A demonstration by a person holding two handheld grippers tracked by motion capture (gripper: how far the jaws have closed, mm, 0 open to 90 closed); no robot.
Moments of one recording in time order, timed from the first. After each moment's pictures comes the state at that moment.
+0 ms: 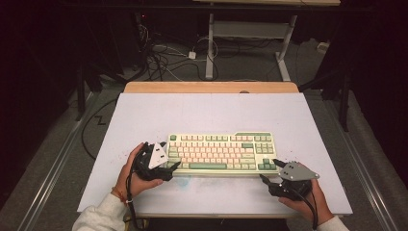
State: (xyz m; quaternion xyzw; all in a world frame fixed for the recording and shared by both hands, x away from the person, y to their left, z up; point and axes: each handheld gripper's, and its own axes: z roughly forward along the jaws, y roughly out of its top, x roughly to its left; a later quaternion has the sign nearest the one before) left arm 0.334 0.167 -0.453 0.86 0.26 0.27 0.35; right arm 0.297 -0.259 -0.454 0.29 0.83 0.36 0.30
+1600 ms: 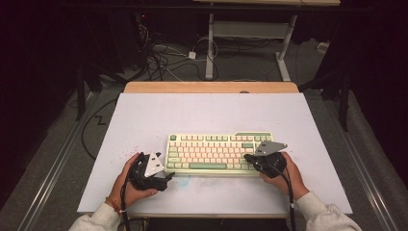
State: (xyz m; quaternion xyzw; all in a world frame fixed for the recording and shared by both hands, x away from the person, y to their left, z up) left arm 0.319 0.178 -0.471 0.87 0.27 0.25 0.32; right arm 0.362 -0.210 -0.452 0.26 0.88 0.34 0.21
